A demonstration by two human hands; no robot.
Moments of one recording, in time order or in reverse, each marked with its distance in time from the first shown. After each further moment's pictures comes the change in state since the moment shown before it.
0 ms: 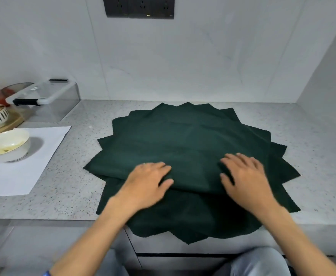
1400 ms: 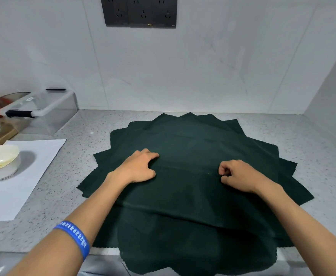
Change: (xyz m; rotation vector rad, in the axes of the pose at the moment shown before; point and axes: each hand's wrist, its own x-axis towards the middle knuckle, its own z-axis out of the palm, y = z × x) left_hand 0.102 -0.072 -0.013 -0.213 -0.142 -0.165; right_hand 0.108 0.032 0.012 0.280 -0.481 0.015
